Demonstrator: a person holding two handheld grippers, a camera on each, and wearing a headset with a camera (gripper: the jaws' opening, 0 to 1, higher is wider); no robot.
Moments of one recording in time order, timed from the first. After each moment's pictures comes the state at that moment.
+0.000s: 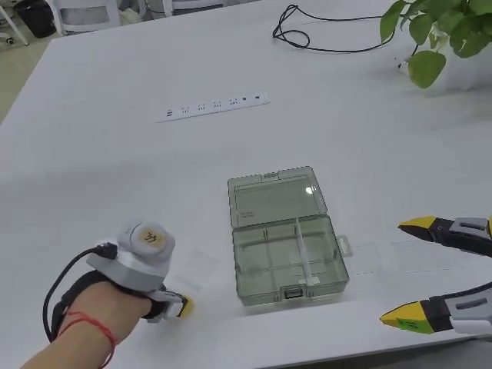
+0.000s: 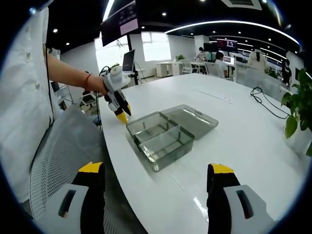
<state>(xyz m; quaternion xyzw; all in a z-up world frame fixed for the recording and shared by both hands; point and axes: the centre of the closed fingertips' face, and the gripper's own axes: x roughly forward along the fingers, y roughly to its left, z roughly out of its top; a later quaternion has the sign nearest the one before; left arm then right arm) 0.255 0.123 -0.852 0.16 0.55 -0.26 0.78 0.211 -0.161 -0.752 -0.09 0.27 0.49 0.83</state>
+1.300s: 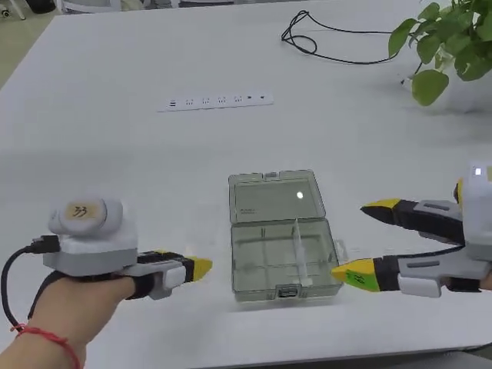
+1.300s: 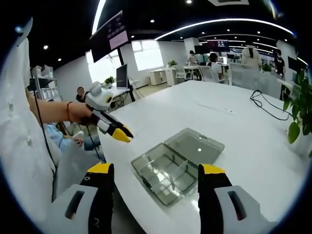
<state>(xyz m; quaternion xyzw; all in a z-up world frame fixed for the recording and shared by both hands) 0.257 0.062 -0.762 -0.11 0.41 -0.30 0.85 0.239 -0.100 -0.688 -0.03 0.26 0.47 0.84</state>
